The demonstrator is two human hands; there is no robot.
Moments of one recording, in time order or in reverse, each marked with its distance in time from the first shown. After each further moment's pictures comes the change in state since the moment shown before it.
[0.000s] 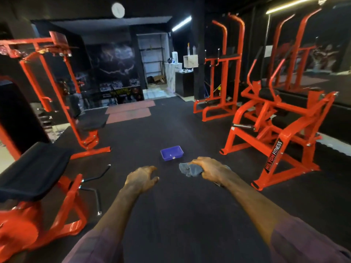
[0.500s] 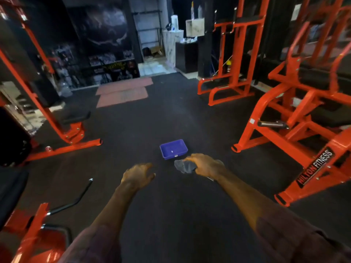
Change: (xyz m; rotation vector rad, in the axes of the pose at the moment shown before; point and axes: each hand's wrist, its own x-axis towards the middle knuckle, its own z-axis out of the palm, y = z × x) left_hand 0.506 -0.102 0.028 -0.002 -0.112 -0.068; right_hand 0.538 0.142 -0.020 0.022 -0.043 -0.066
